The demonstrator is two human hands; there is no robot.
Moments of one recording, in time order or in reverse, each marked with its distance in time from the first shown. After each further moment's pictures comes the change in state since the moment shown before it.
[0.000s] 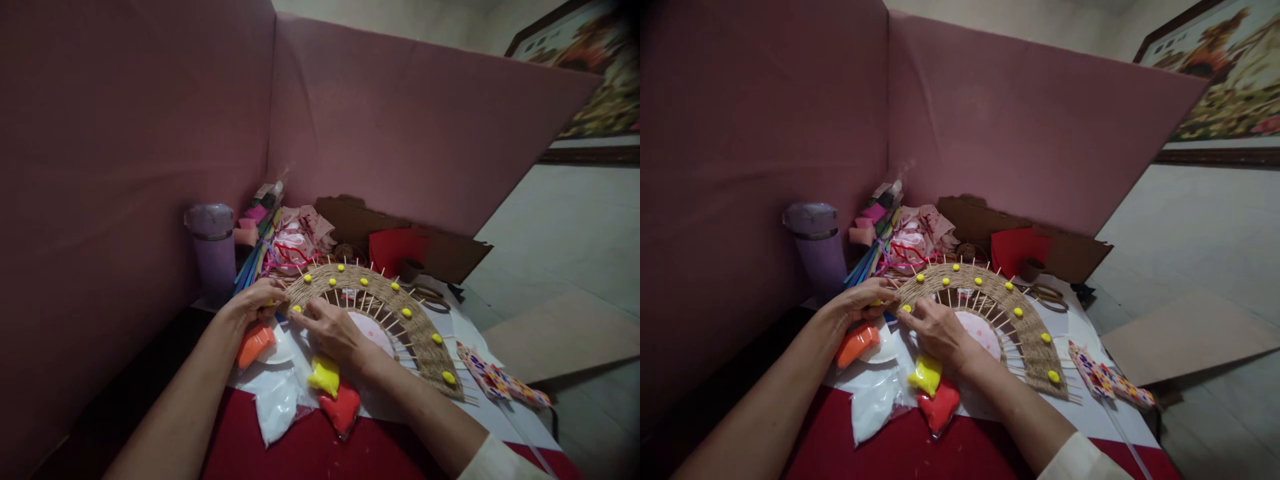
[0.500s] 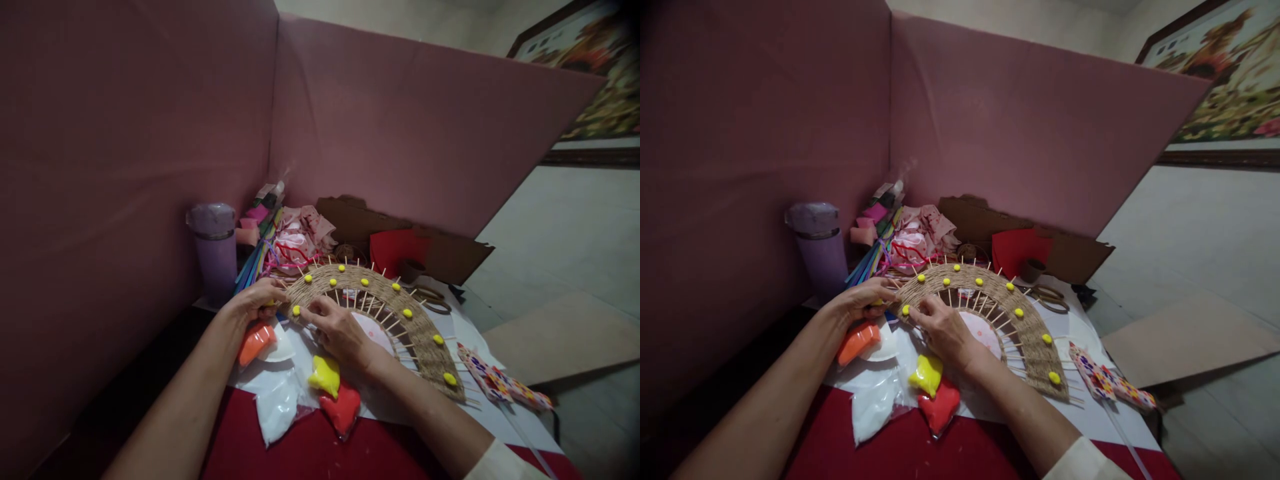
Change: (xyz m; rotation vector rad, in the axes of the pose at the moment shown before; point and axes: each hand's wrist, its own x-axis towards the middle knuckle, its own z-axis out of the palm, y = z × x) left_hand 0.001 0.000 0.000 -0.013 -0.004 -0.002; right_hand -0.005 0.004 -0.002 0.167 0.024 0.081
